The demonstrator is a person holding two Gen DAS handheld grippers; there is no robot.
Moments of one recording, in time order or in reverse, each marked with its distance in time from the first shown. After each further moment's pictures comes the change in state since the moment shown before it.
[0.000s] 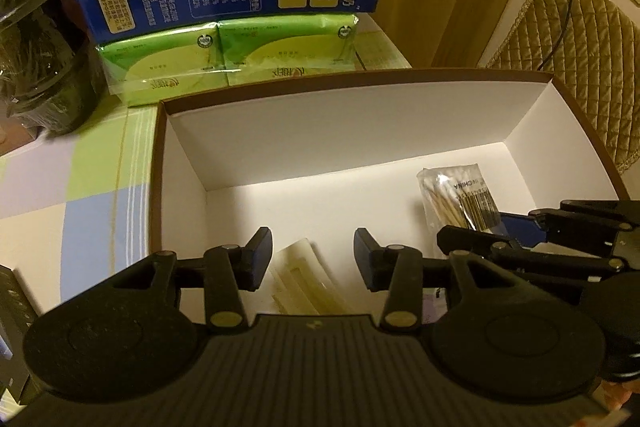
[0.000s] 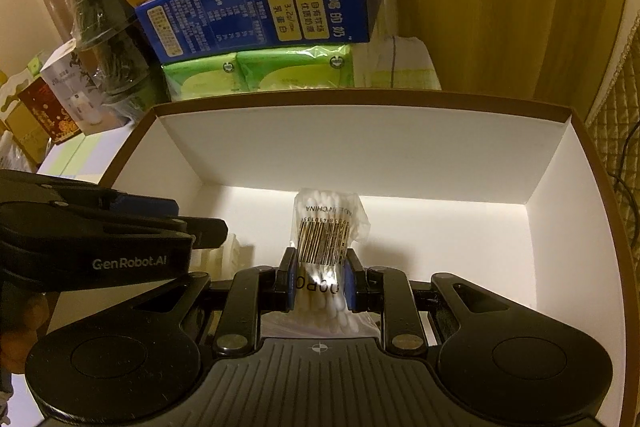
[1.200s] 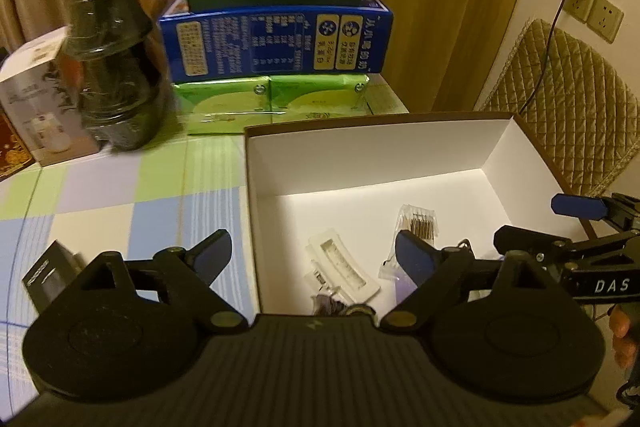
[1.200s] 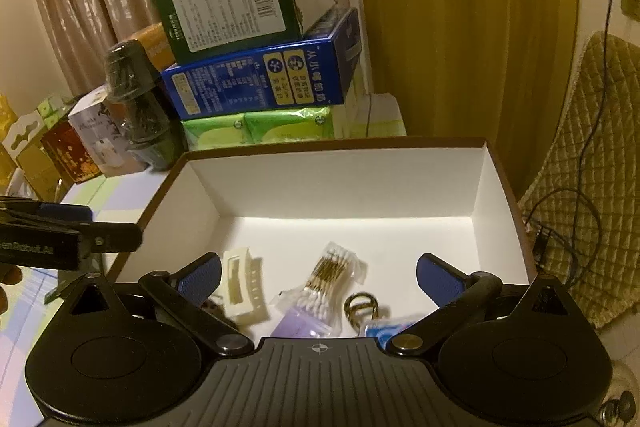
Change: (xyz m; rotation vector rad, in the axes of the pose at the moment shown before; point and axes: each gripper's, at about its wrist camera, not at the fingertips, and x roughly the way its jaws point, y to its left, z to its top) left arm -0.110 0.020 -0.040 -0.030 -0.160 0.023; right arm -0.098 -0.002 -0.032 0.035 -0.173 -0.012
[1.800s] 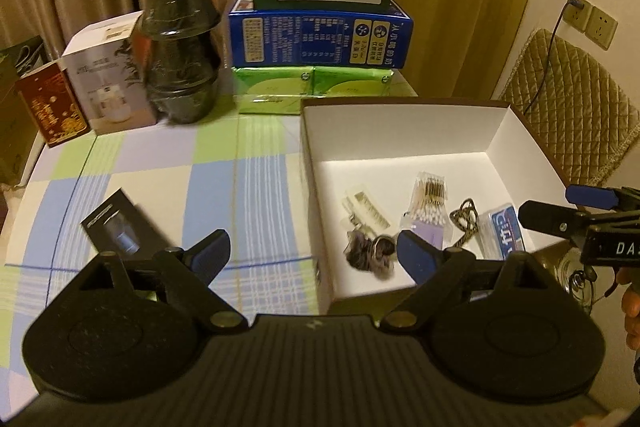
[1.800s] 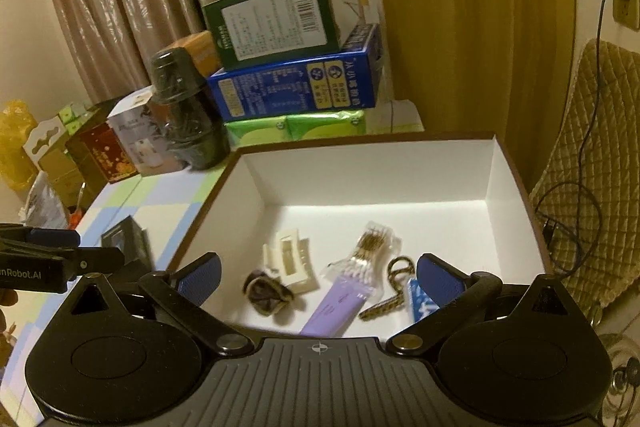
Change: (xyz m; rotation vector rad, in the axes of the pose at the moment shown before) left arm -0.083 0.028 -0.057 -0.041 -0.024 0.051; right arm -0.056 0.048 -0.028 0.004 -0.033 0.034
